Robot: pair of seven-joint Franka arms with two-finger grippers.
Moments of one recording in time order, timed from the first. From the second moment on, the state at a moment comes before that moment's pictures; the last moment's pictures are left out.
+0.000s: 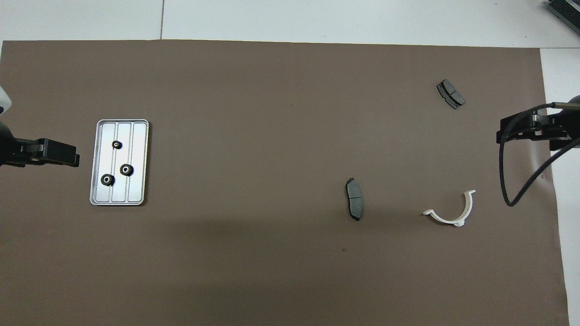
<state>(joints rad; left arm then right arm) 0.03 -0.09 -0.10 -1.68 -0.02 1.59 0.00 0.01 0.04 -0.01 -1.50 0.00 1.53 0.15</state>
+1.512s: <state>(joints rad) 0.09 0.20 -0.08 -1.72 0.05 2.05 0.03 0.01 0.04 -0.01 -1.51 0.00 1.53 0.15</state>
